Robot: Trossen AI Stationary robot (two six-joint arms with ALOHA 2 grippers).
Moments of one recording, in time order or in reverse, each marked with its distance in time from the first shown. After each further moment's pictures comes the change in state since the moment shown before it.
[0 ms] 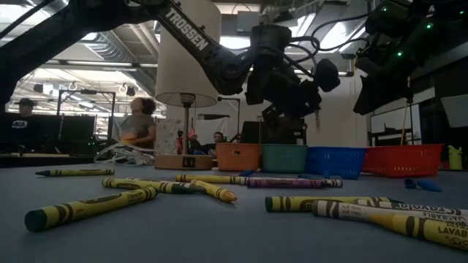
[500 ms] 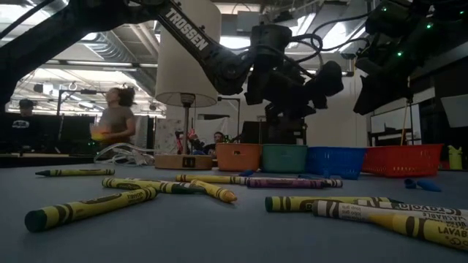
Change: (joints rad) left arm -0.002 0.000 0.000 0.000 0.051 0.152; right arm 0.000 0.000 0.000 0.000 0.000 0.000
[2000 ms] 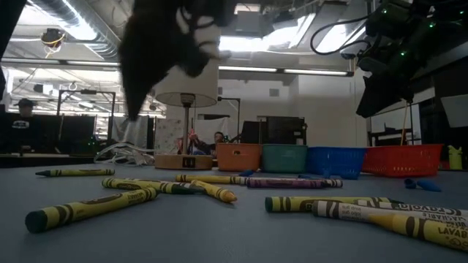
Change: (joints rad) left arm -0.292 -0.488 -0.165 -1.985 0.480 -0.250; right arm 0.000 0.000 0.000 -0.038 -0.076 0.000
